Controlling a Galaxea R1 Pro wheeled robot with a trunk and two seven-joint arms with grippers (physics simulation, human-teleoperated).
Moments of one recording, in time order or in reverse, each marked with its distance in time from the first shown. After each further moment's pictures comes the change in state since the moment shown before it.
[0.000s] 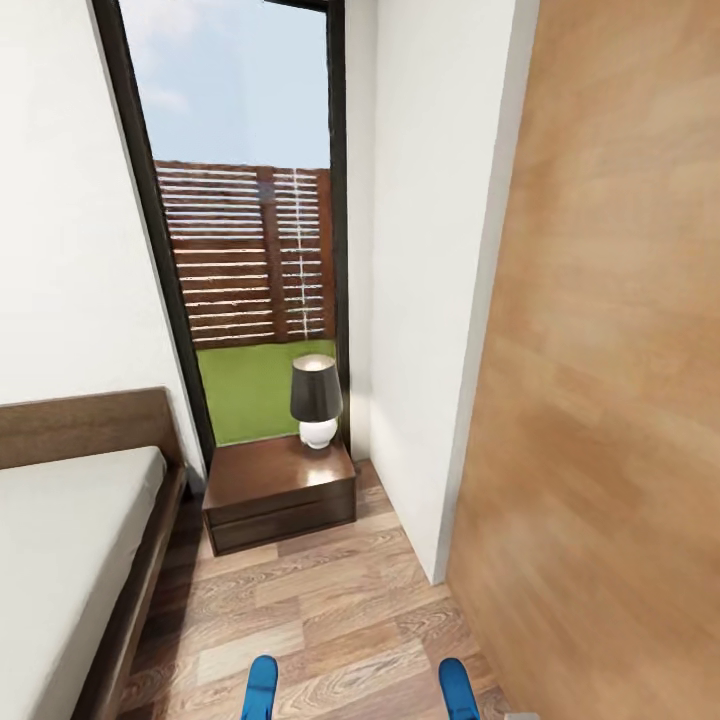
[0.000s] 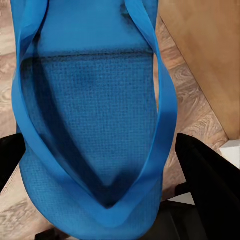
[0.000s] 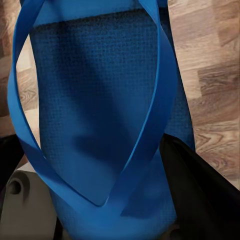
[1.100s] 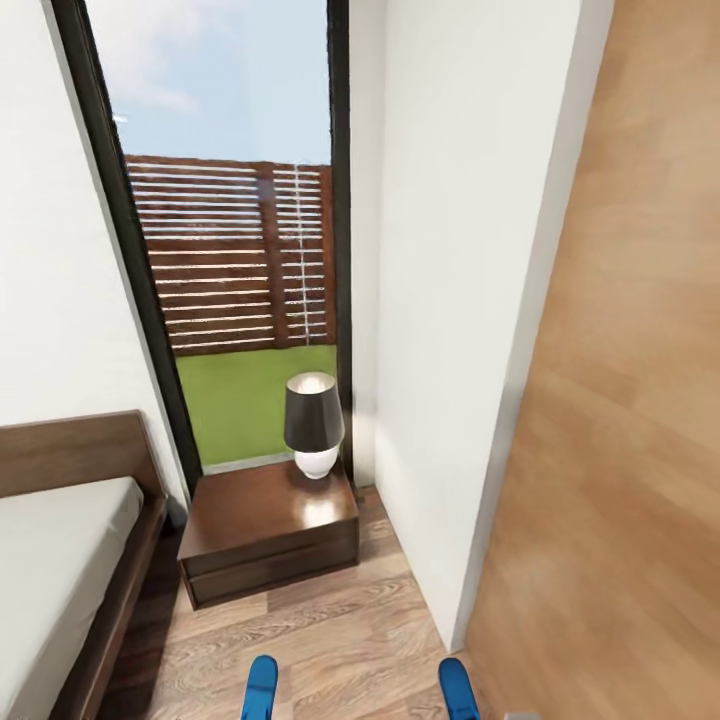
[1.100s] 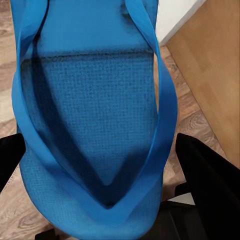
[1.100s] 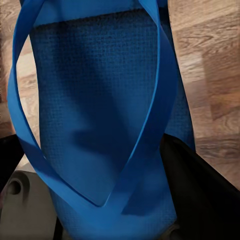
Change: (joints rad) left arm 0.000 0.000 0.001 0.000 0.000 0.000 0.000; right arm 0.000 0.000 0.000 0.000 0.000 -0.001 0.000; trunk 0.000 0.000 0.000
